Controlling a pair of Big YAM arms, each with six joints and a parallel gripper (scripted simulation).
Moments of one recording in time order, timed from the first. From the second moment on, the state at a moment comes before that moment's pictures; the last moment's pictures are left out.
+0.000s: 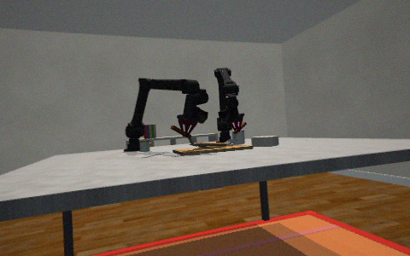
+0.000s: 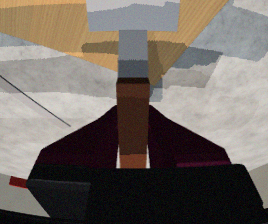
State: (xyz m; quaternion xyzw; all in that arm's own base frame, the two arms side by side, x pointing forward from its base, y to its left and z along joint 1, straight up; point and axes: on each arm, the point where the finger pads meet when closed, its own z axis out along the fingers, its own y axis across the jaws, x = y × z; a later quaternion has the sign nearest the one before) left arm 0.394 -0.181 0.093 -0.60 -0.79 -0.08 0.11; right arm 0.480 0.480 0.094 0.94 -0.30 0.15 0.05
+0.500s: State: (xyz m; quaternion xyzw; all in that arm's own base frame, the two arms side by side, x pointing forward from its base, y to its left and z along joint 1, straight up) left arm 0.394 -0.181 0.093 -0.60 -0.79 -0.08 0.11; right arm 0.502 0.465 0.092 0.94 -0.30 0.15 0.05
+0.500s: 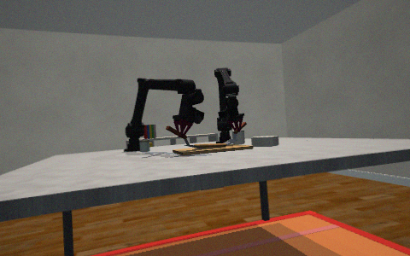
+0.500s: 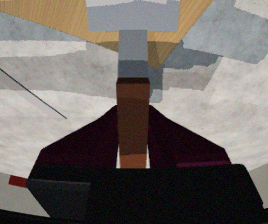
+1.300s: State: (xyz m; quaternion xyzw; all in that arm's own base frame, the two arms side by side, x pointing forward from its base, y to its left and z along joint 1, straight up) left arm 0.394 -0.180 0.093 -0.60 -0.79 -0.08 0.11; right arm 0.523 0.451 0.092 0.94 -0.30 0.15 0.05
